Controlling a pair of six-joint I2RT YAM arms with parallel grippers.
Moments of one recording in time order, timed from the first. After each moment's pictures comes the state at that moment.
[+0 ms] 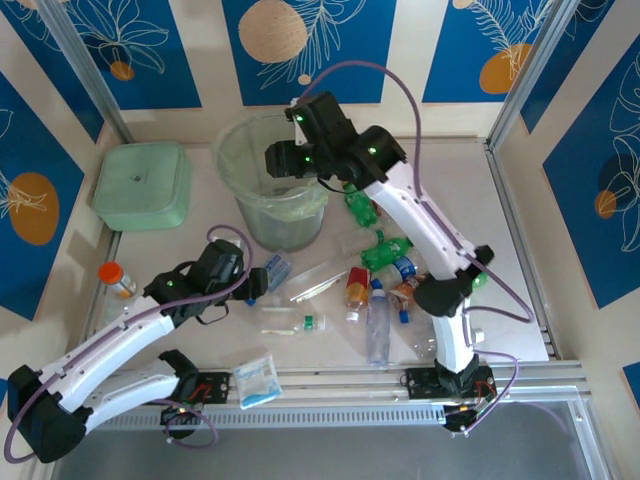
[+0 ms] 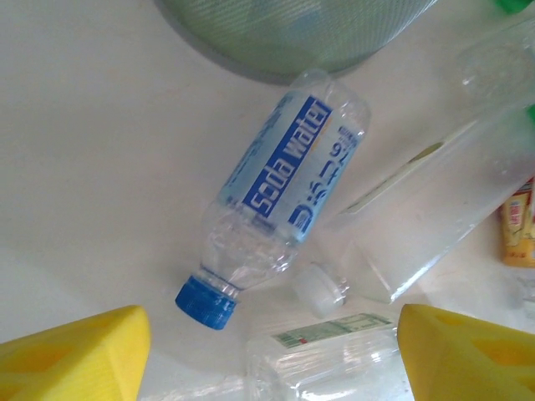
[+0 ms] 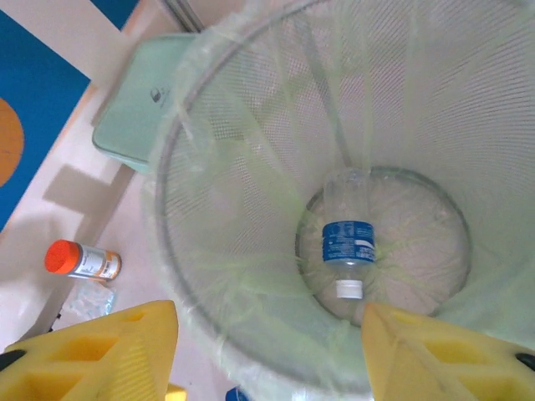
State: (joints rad) left arm -0.70 0.92 0.75 -0.76 -0.13 -0.63; right arm 0.81 1.94 2.47 -1.18 0.06 0.49
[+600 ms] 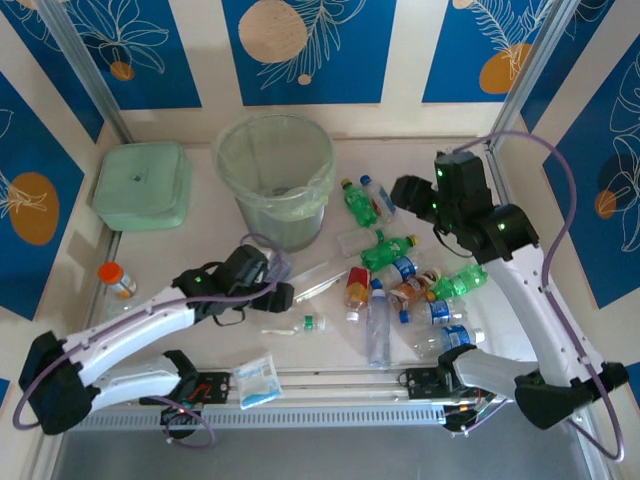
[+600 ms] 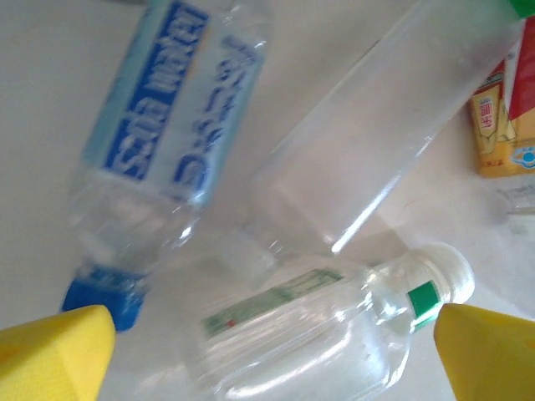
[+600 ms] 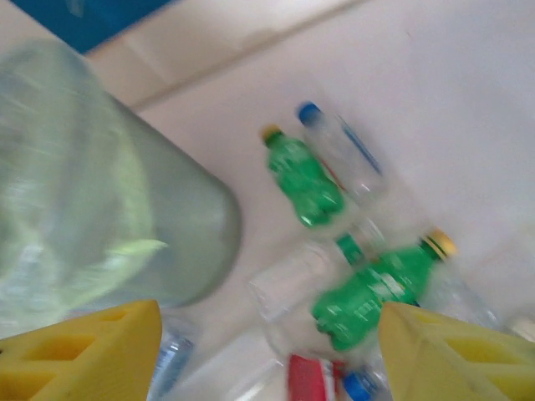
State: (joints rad) left arm -0.84 1.10 0.76 -0.65 -0.04 -0.54; right arm 0.40 1.10 1.38 -0.97 0.11 0.67
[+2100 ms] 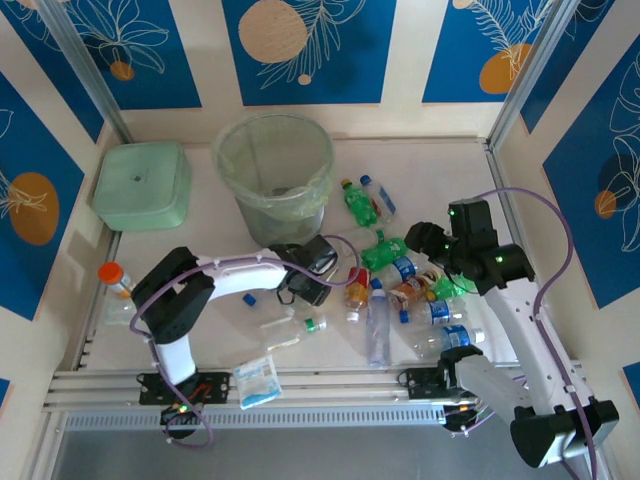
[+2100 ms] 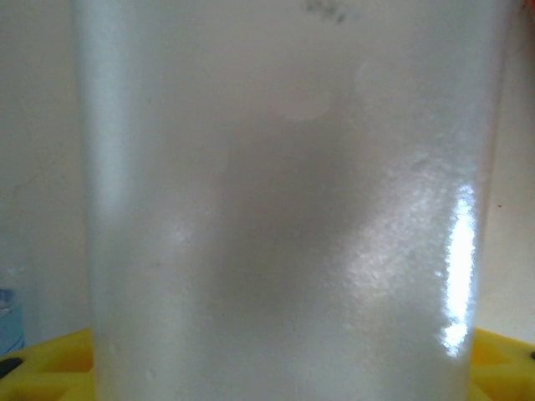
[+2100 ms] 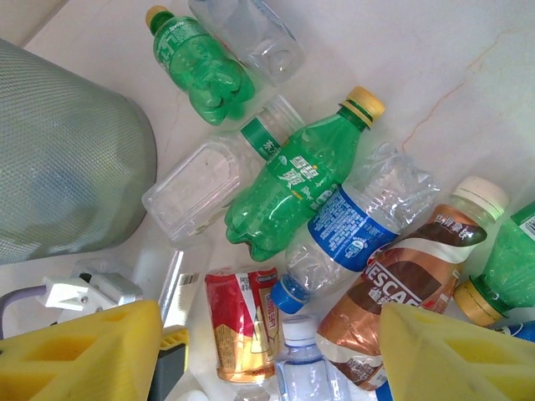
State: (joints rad) left arm -0.92 1.79 1.09 -0.55 -0.09 -0.26; right arm 0.21 0.91 1.01 -0.96 -0.08 0.69
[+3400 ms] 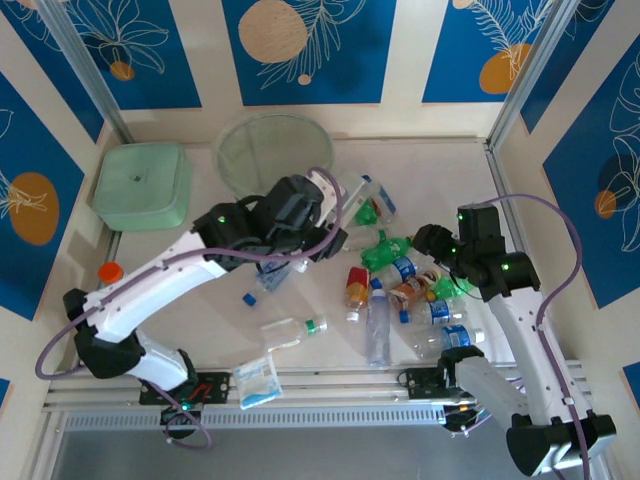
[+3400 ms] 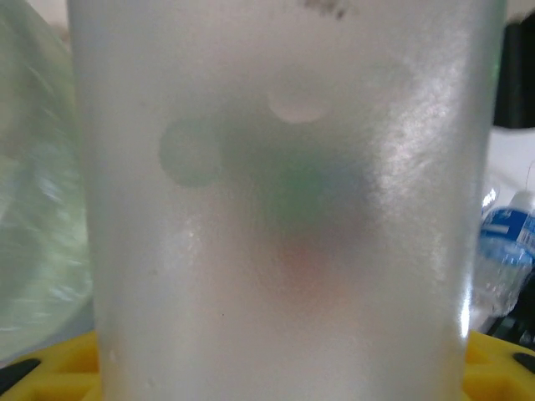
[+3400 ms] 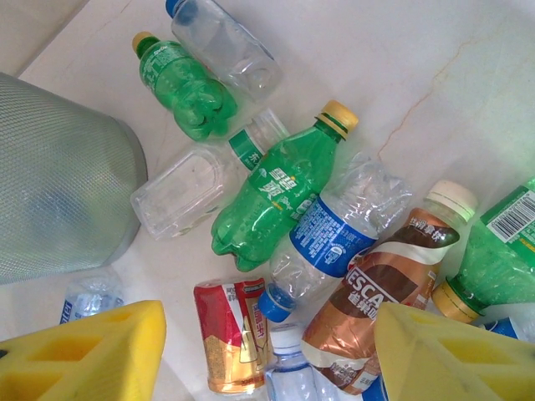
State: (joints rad) left arm -1.04 1.47 1.76 -0.99 -0.20 -0.23; right arm 0.16 0.87 0.98 -0.96 -0.08 0.69
